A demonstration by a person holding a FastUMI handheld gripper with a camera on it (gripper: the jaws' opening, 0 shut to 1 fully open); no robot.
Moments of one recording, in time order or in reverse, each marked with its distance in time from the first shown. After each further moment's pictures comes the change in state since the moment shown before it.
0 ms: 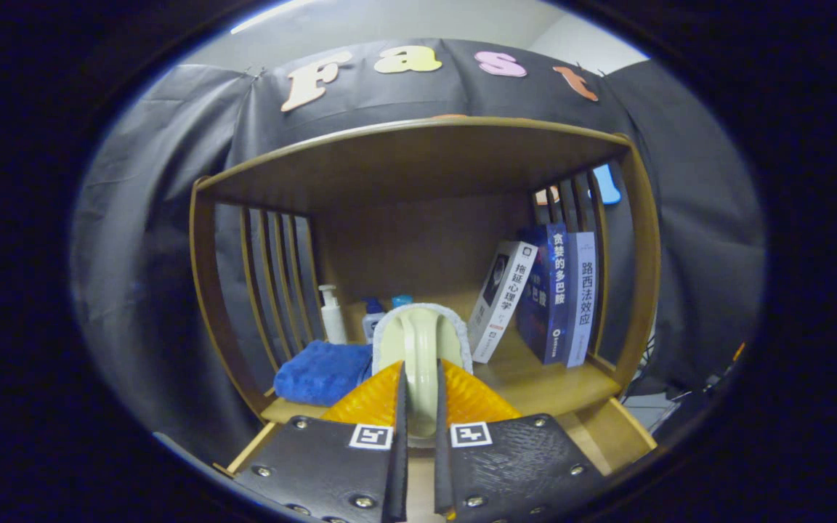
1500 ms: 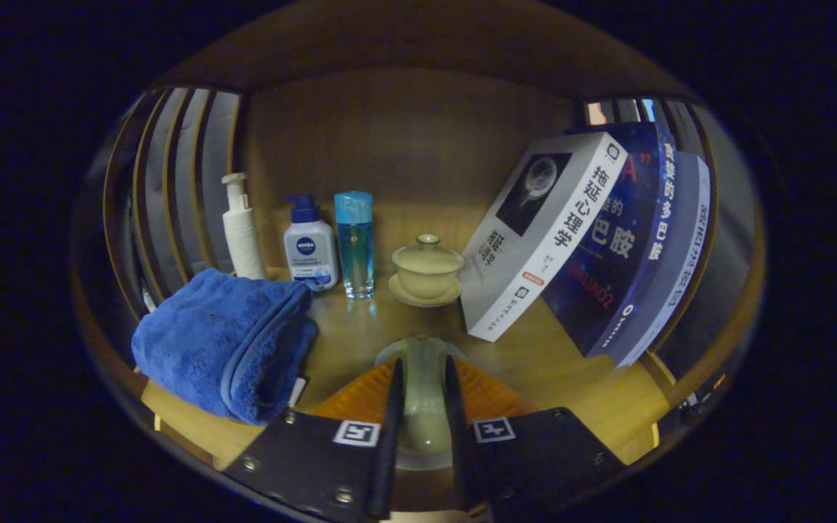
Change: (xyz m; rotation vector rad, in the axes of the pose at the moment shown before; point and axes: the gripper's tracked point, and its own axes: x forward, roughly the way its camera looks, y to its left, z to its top) arm 0.179 -0.012 -0.098 -0.118 0.306 -0.096
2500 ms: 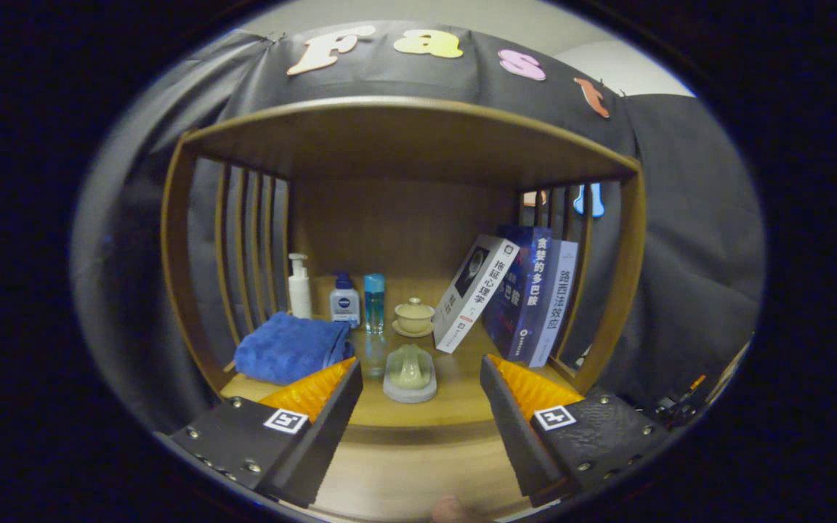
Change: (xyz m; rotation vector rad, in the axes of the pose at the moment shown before) arm -0.239 -0.016 0.028 0.006 -0.252 -0.018
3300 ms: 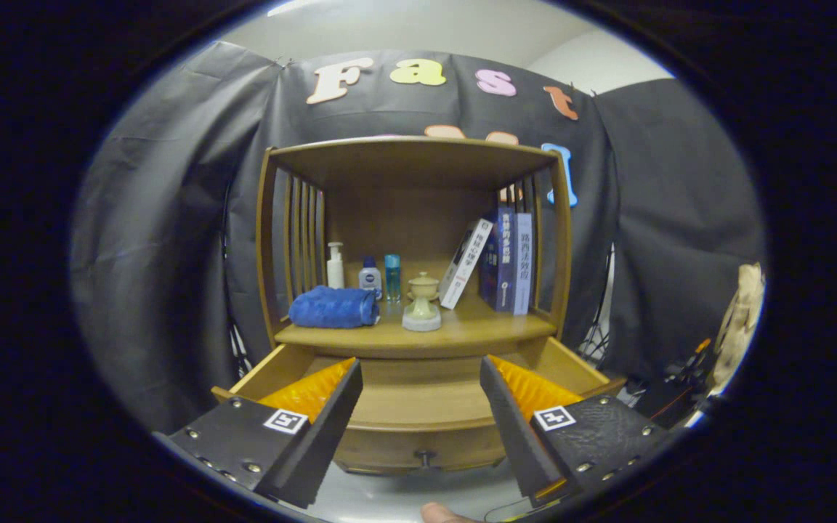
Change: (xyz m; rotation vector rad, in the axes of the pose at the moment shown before) arm -0.136 0.000 -0.111 0.090 -0.061 0.041
